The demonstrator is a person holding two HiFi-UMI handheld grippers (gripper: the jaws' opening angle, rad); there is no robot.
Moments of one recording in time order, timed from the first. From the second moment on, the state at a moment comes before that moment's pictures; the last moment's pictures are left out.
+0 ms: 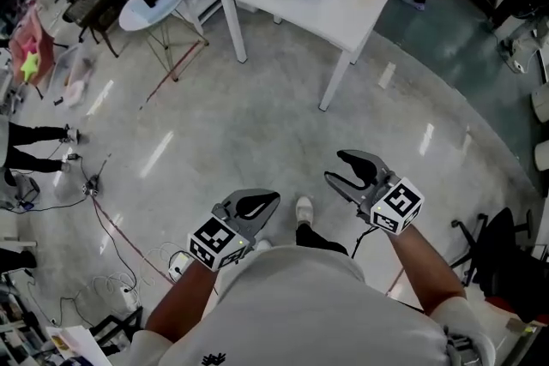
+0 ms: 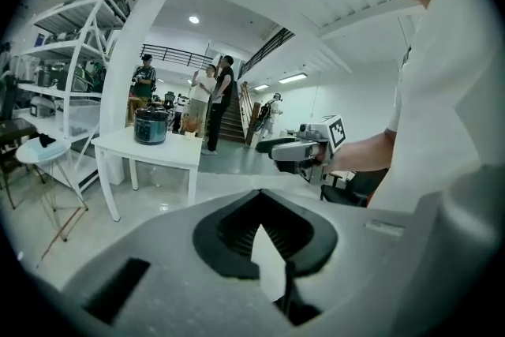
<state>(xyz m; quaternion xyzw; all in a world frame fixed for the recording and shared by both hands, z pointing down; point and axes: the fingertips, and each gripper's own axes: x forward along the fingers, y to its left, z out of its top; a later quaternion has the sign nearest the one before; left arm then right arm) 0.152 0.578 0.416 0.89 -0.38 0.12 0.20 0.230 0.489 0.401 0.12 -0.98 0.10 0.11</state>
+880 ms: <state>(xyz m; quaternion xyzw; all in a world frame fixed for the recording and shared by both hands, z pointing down) 0.196 0.389 0.411 0.88 -0.41 0.11 0.20 0.254 0.254 0.405 0.13 -0.98 0.09 0.09</state>
